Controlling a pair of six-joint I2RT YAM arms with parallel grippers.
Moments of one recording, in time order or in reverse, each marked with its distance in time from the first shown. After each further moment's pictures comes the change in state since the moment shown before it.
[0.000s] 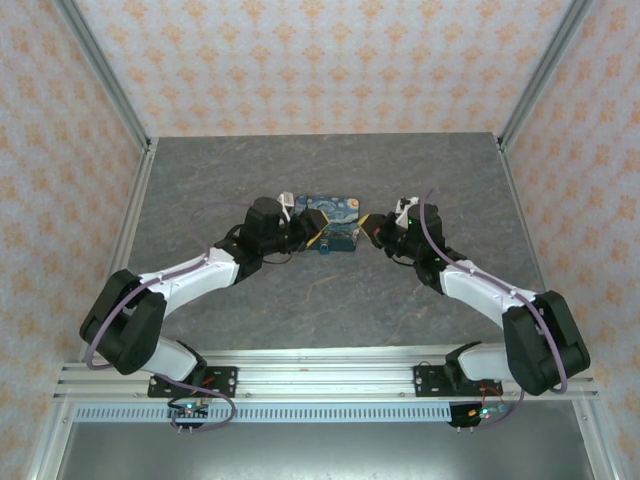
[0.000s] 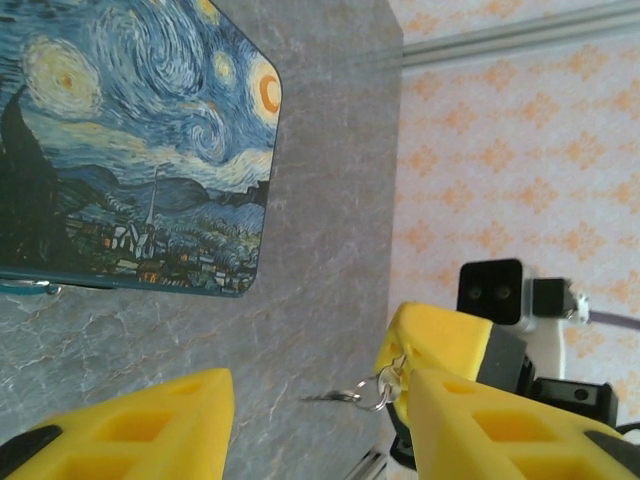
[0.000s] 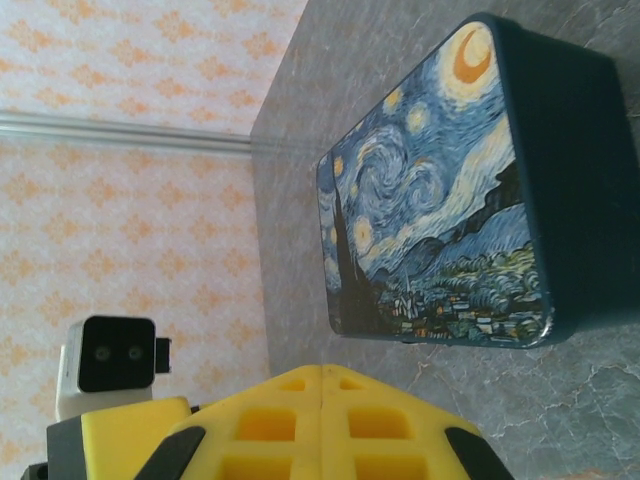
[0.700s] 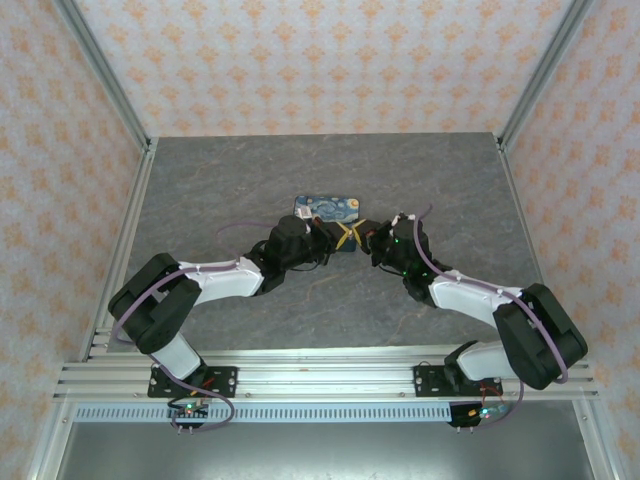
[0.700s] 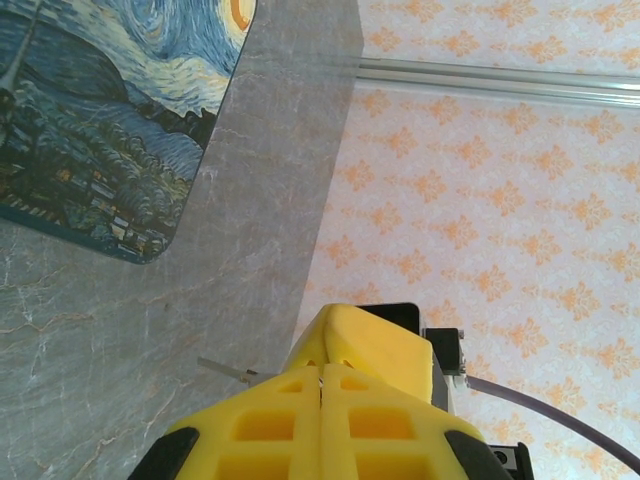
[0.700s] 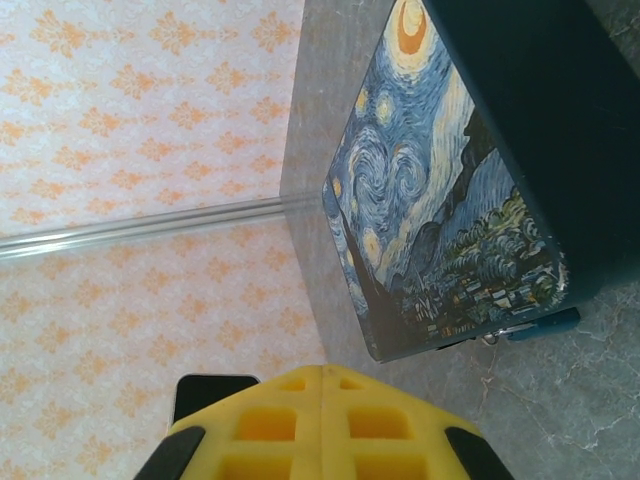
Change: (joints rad) left arm -0.160 0.164 -0.045 0.365 -0.170 -0.369; right arm 0.140 0.036 -0.097 0.208 0.260 0.343
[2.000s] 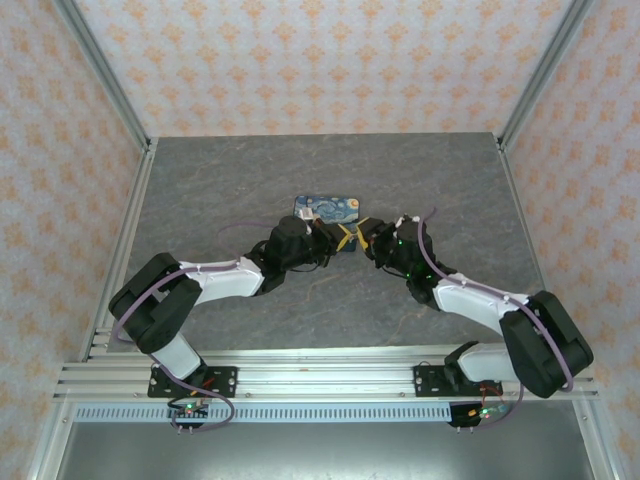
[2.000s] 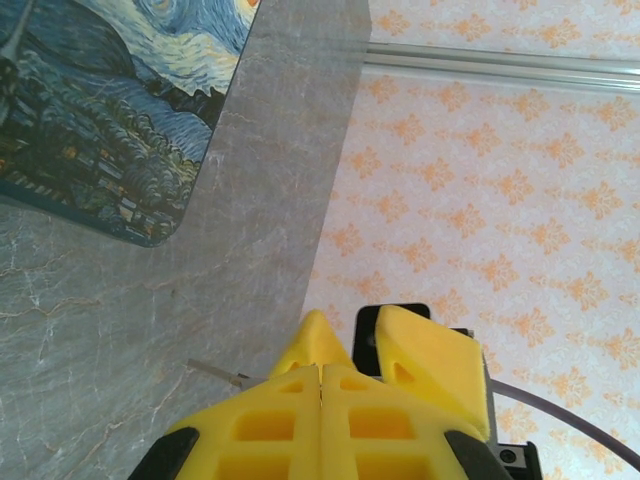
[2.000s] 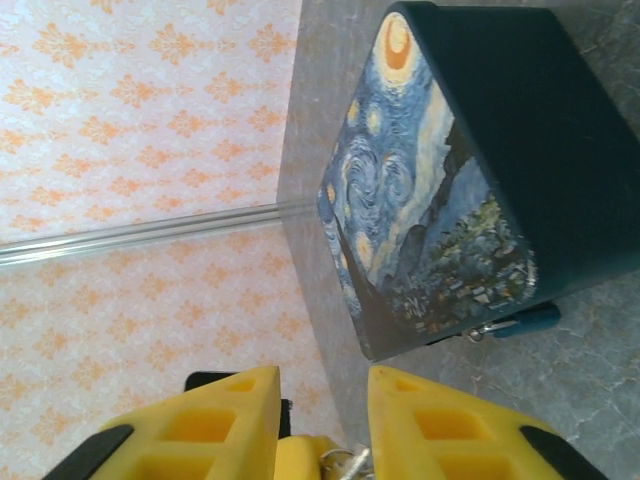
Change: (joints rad) left arm 0.000 0.006 0.000 -0.004 0.026 0.000; right arm -0.008 -0.045 -0.019 -0.032 0.011 0.002
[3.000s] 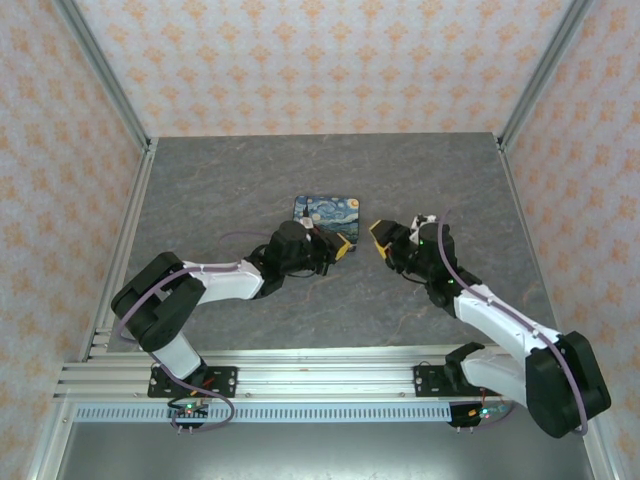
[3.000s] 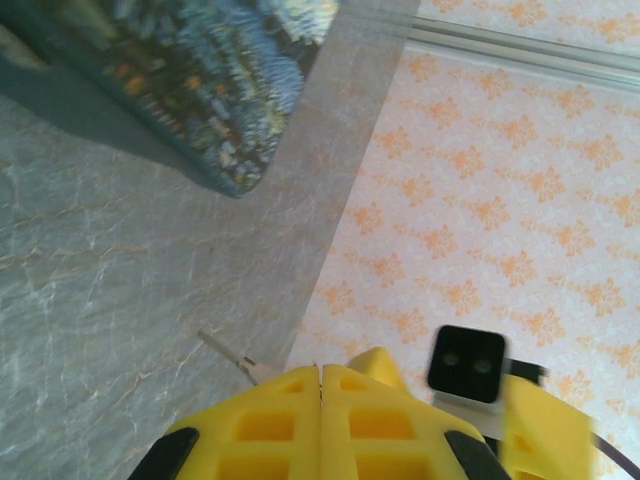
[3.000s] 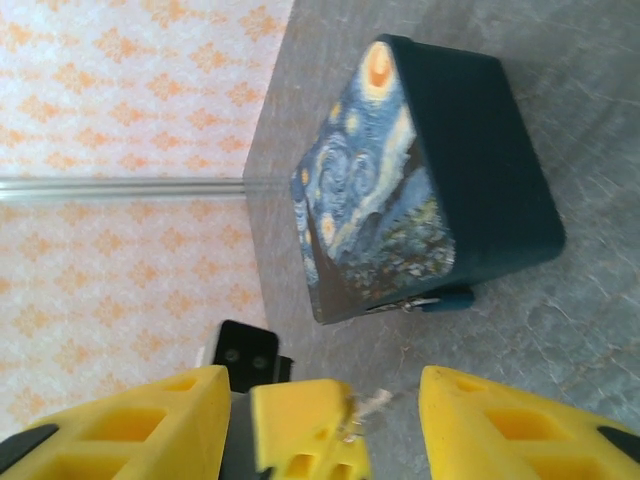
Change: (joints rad) left arm 0.000 0.014 -0.031 -0.002 0.060 -0.073; right arm -0.116 -0.224 -0.048 -0.248 -0.135 -0.201
